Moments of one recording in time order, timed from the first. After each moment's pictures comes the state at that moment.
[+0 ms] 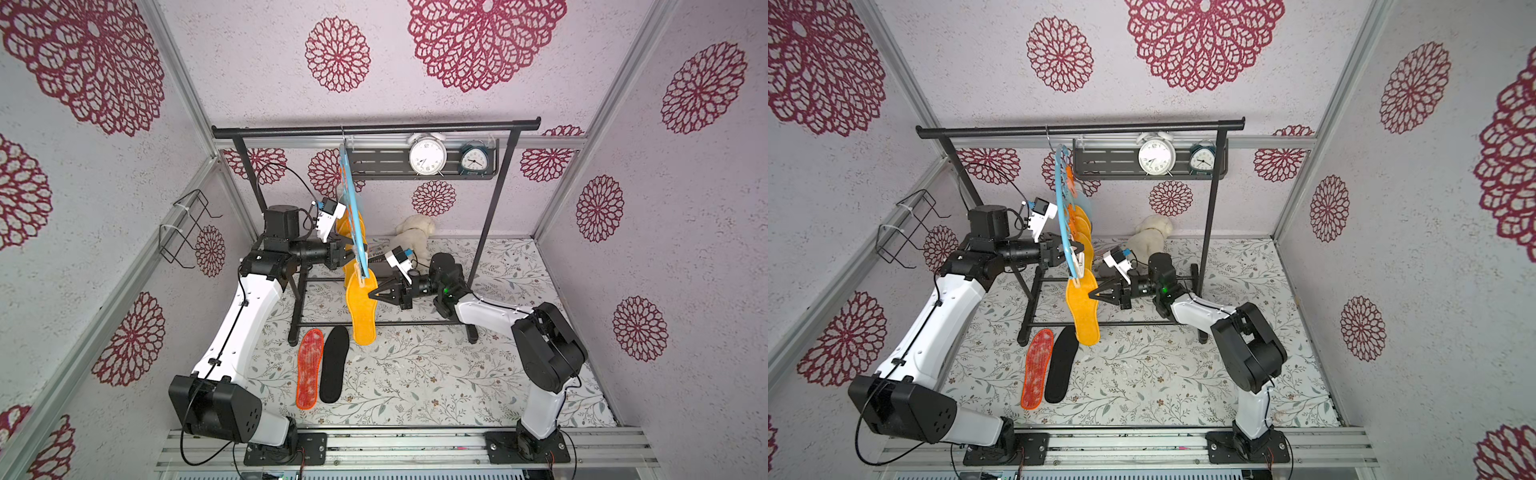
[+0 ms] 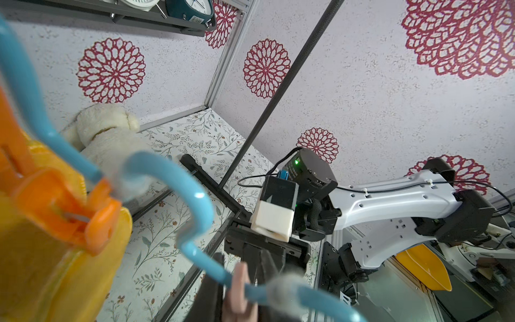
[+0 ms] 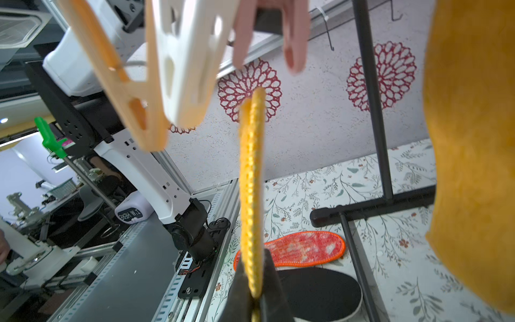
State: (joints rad) left arm -0.14 1.47 1.54 -0.54 0.94 -0.07; right arm 0.63 1.82 1.14 0.72 -1.13 0.46
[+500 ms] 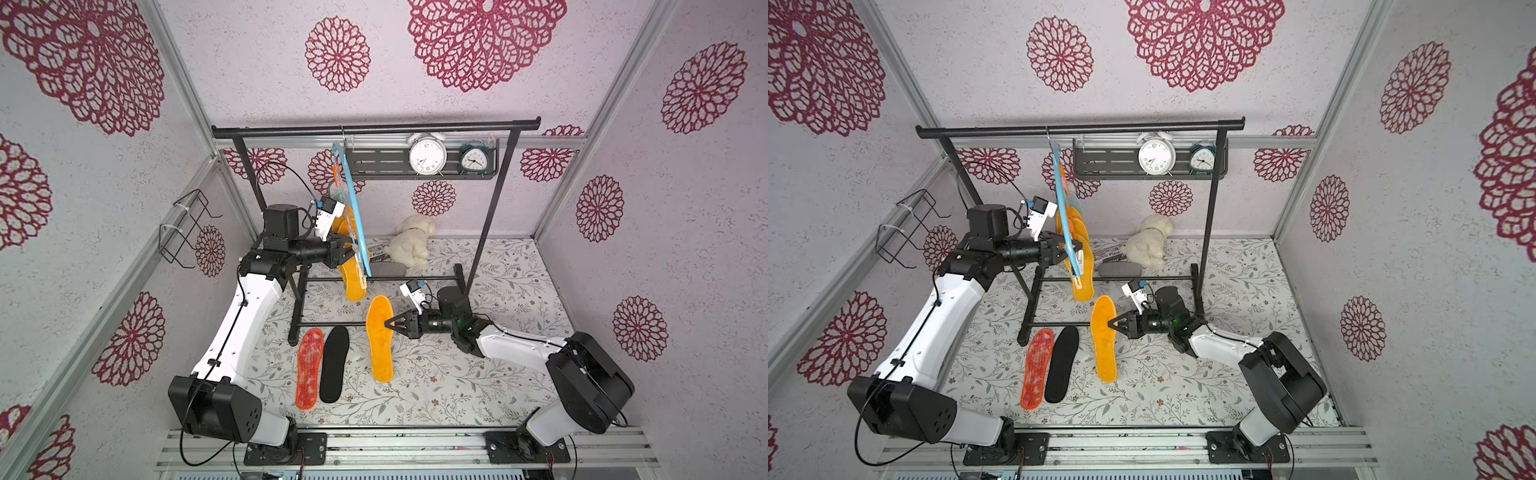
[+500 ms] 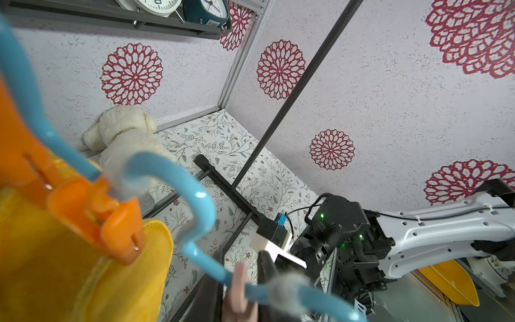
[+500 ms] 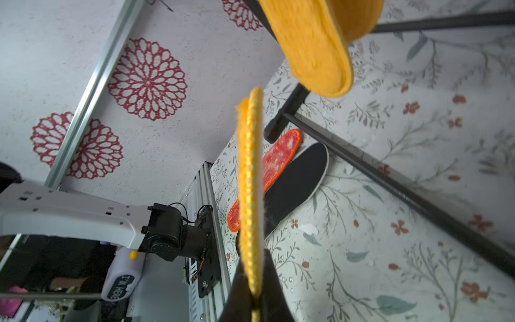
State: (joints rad) left arm -0.14 1.47 1.56 -0.56 0.88 -0.06; right arm 0.73 1.55 0.79 0.37 -0.66 0.68
